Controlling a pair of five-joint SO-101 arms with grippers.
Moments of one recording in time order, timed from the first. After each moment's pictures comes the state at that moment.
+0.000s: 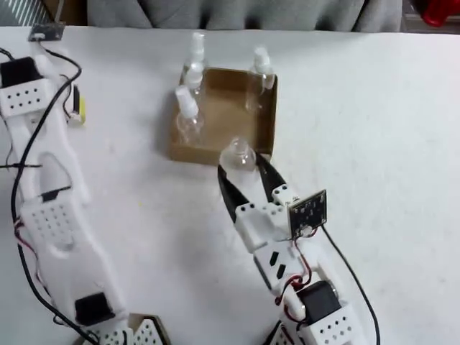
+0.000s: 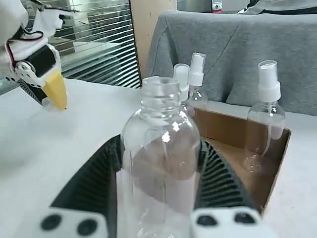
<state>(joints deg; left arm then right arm) -24.3 43.2 -61.2 101.9 -9.8 -29.5 -102.4 93.5 17.7 -4.2</state>
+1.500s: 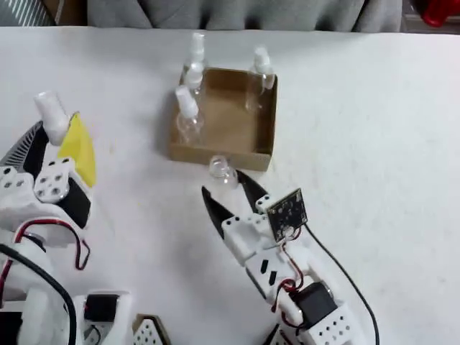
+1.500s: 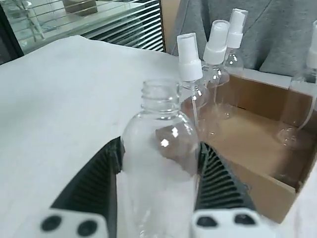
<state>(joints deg) -7.0 -63.6 10.2 75.5 10.0 -36.1 -102.4 93.5 25.9 -4.2</state>
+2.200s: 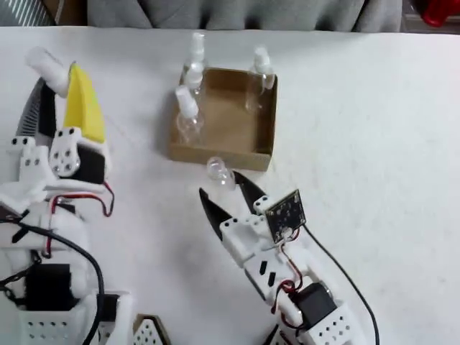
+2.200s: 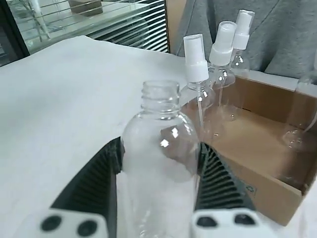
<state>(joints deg) -6.5 -74.9 49.8 19.6 19.2 -37.1 -102.4 93.5 25.9 -4.2</state>
